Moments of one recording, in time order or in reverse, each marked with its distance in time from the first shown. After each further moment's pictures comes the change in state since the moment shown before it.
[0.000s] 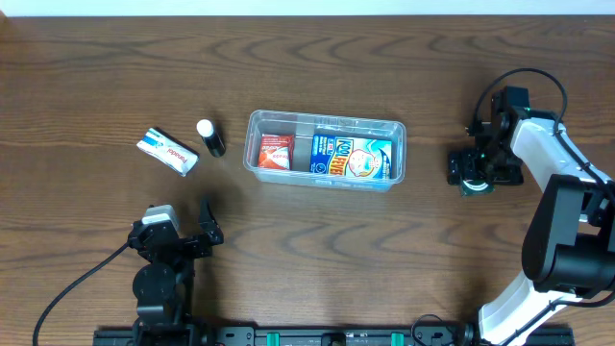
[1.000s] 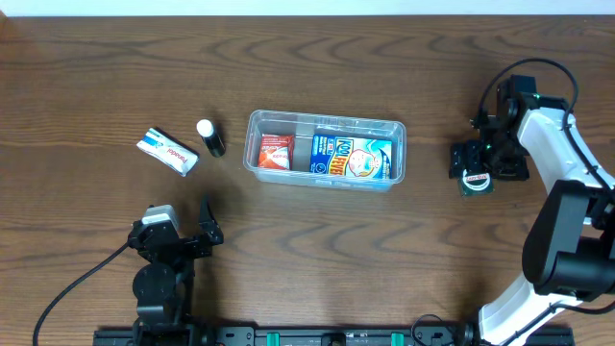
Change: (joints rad) left arm 0.000 0.000 0.000 0.000 0.000 0.000; right arm 0.000 -0.013 0.108 -0.158 -0.015 0.033
